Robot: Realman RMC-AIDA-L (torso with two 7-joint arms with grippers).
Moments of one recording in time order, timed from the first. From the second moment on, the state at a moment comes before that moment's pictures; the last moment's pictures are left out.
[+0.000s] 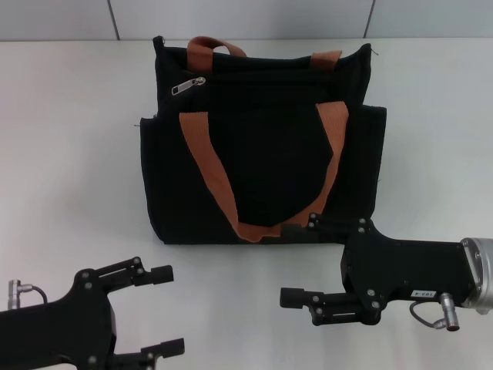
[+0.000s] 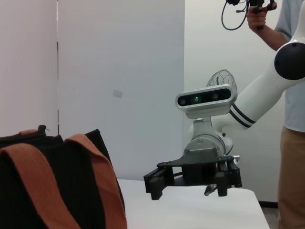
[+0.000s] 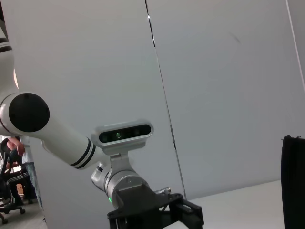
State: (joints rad) left arm -0.23 -2.06 0.73 0.51 1.92 1.95 -0.75; right arm 0.47 2.09 -0.99 -0.33 -1.69 -1.78 0.93
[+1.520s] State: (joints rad) left arm -0.44 -2.07 0.31 0.21 1.83 1.51 -0.63; right arm 0.50 2.09 -0.99 -0.22 -1.69 -1.72 0.90
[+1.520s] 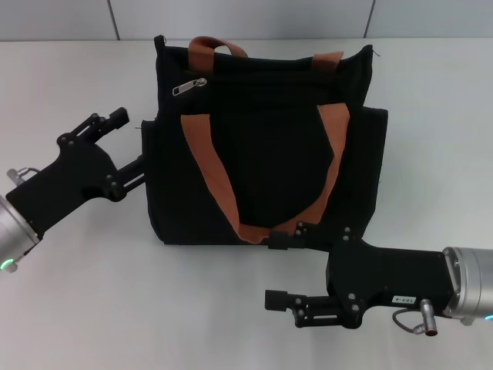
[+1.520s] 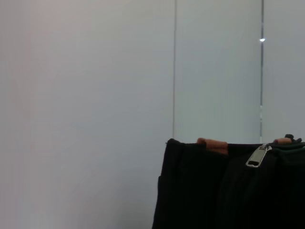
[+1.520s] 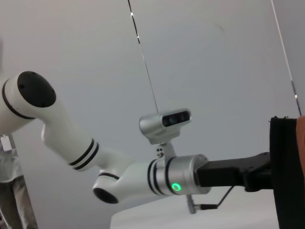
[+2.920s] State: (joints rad) left arm -0.48 -2.08 0.35 0.16 1.67 1.53 -0.56; right arm 0.50 2.09 -0.98 -0.20 -1.64 -1.75 0.90
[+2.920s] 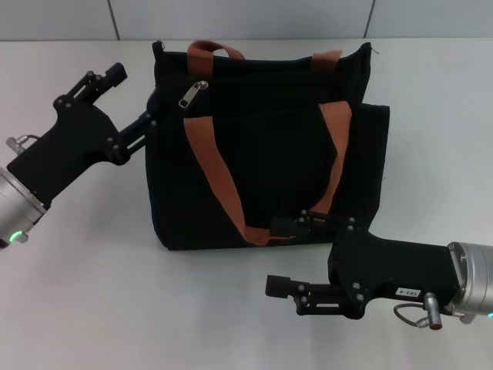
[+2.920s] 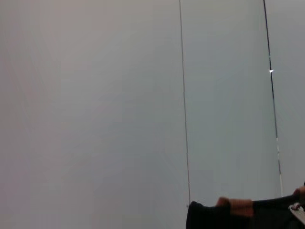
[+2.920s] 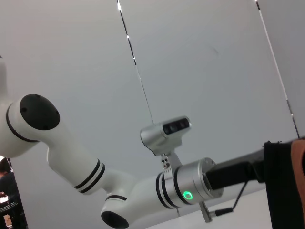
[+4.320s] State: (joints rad) left arm -0.50 -2.07 0.40 0.13 1.67 1.53 -0.54; right arm 0.49 2.09 -0.98 -0.20 -1.58 -1.78 0.89
